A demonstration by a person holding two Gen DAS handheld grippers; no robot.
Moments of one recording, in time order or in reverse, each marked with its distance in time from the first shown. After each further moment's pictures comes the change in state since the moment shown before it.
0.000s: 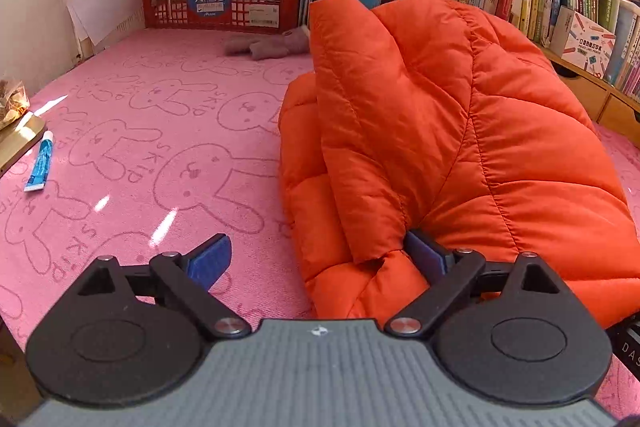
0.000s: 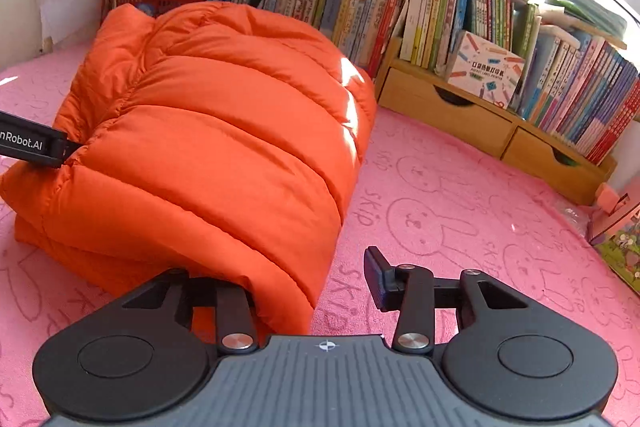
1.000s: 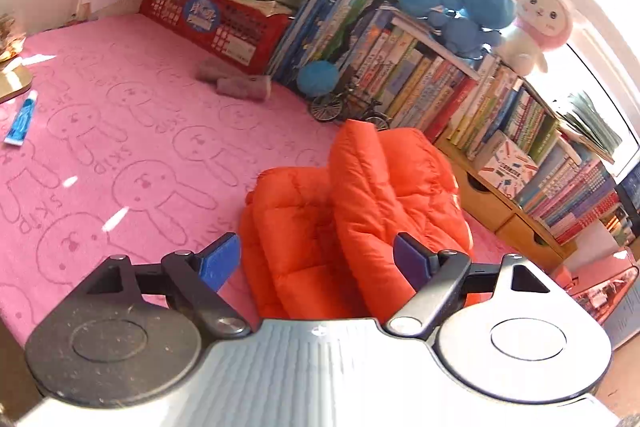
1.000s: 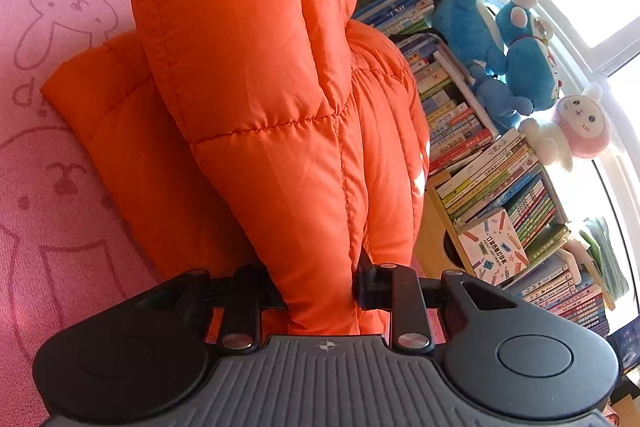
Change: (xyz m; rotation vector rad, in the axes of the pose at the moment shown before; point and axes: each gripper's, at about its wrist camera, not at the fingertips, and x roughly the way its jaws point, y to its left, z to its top) left arm -0.078 -0.022 0.032 -0.214 -0.123 -0.283; right arm 0.004 0.043 -0.044 -0.755 -0.244 -0.100
